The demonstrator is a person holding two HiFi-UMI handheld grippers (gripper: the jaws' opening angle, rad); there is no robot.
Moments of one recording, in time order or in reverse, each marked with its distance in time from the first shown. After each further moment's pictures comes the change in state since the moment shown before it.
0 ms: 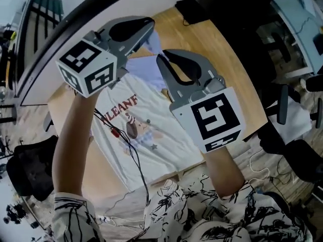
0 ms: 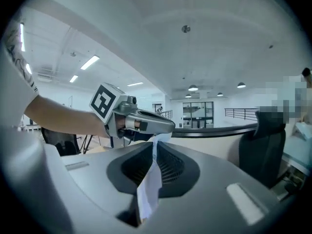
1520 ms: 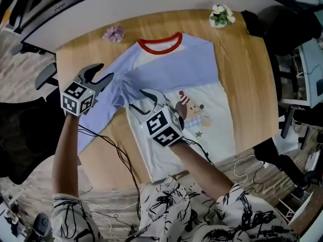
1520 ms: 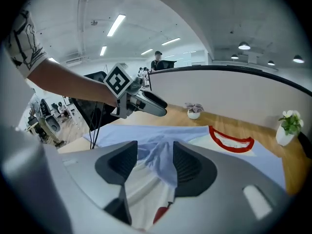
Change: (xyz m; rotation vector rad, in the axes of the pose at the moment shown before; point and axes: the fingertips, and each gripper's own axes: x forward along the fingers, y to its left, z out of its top) left arm -0.446 0.086 -0.431 -0.324 0.316 0.358; right arm 0.192 0.430 -0.238 -0.143 0.473 0.442
